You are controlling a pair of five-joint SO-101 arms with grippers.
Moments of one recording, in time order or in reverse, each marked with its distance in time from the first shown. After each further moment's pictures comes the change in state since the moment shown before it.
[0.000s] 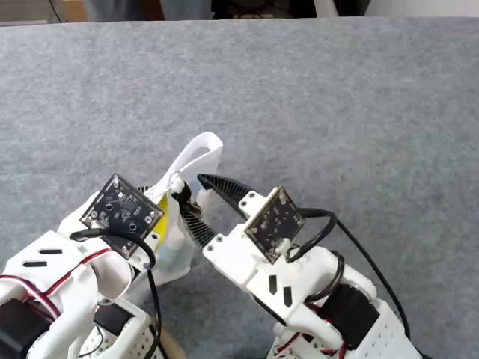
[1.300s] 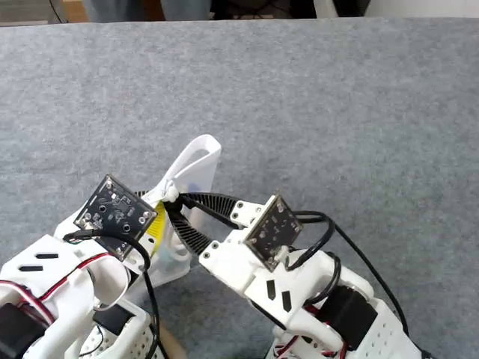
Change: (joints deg) left arm -0.1 0.0 -1.9 2.8 1.5; right arm -3.3 -0.4 1.1 -0.9 1.9
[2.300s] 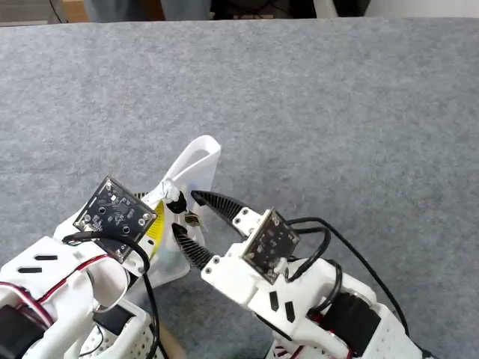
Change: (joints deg) left arm 0.0 0.0 -0.4 0.8 0.3; right arm -3.5 -3.7 1.5 3.4 -2.8
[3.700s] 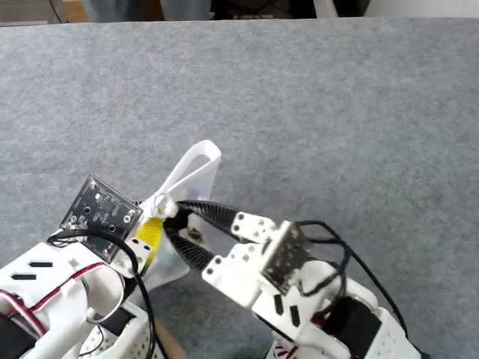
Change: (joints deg) left arm 1.8 0.0 -3.0 3.6 6.5; right arm 1.9 -5.0 2.7 -7.7 2.8
